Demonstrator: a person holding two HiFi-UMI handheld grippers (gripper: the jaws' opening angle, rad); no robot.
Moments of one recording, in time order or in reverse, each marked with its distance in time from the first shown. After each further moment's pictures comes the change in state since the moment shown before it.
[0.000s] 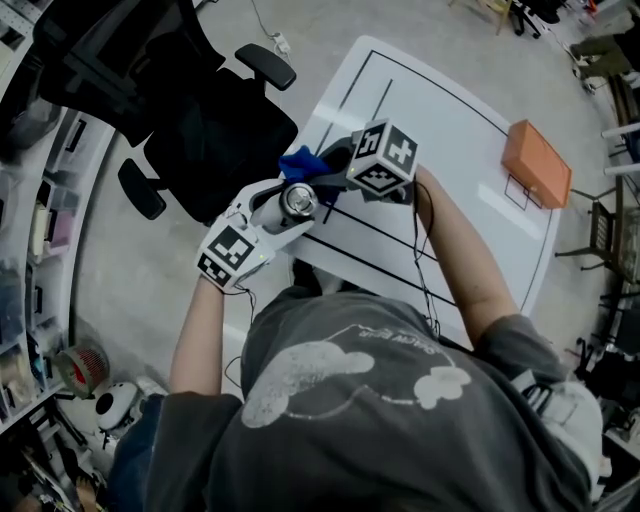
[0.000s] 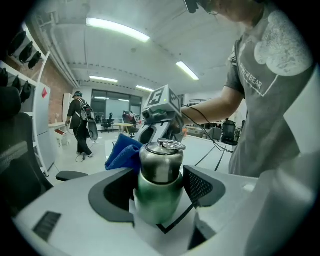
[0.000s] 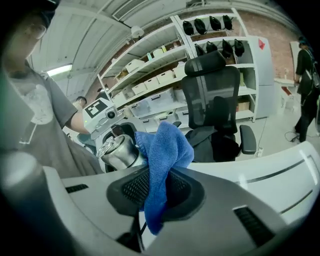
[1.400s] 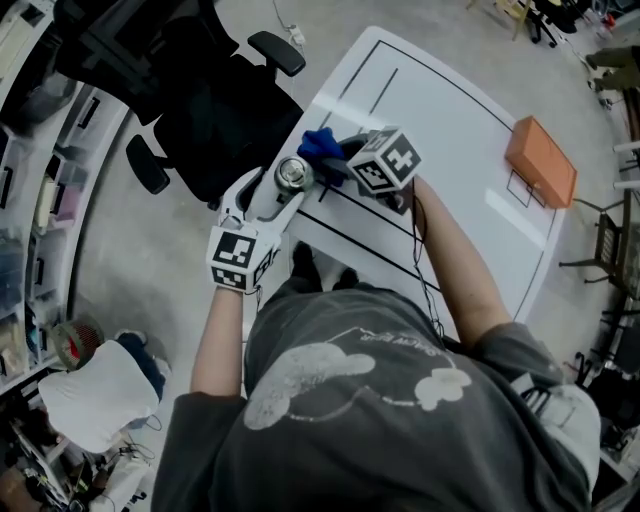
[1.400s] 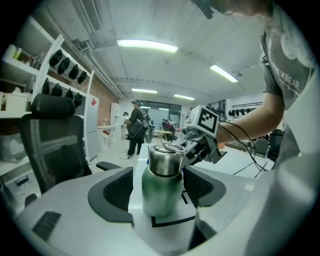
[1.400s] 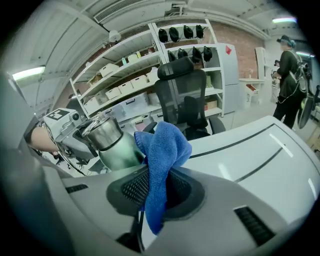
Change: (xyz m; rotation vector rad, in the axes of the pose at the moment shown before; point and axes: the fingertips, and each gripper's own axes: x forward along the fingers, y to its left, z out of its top) left arm -0.028 0.003 -0.001 -0.194 -0.102 0.474; right arm -0.011 -0.021 -0.045 0.179 -0.065 -0.281
